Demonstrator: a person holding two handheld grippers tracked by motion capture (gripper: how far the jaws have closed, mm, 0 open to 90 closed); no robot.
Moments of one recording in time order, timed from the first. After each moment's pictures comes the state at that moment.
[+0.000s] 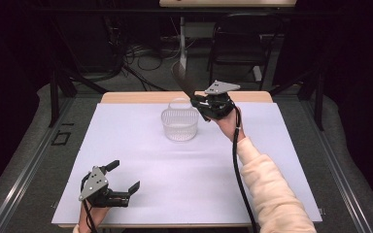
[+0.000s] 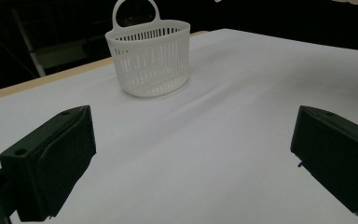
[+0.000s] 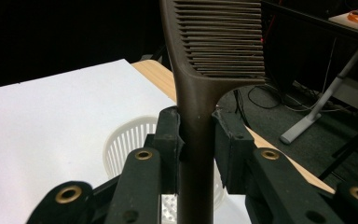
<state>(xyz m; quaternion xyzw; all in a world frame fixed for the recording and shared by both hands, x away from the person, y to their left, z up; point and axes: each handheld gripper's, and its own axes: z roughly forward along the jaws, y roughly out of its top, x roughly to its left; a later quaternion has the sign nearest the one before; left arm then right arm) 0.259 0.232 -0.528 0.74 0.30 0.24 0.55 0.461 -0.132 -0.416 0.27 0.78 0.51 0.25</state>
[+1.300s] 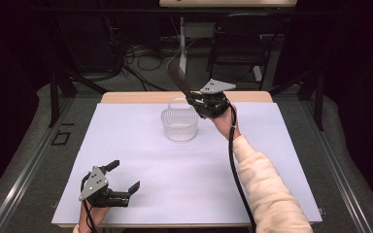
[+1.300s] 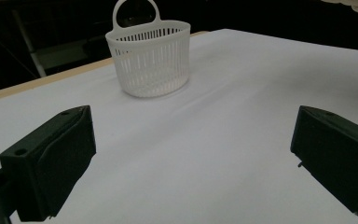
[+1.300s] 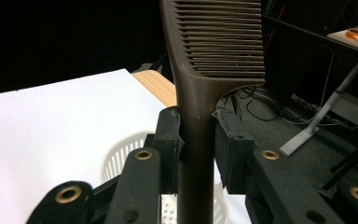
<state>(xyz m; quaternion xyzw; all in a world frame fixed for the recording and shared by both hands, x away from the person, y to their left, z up) 0.259 0.232 -0.528 0.74 0.30 0.24 0.55 0.466 -0.121 -0.416 0.25 0.78 0.52 0.26</state>
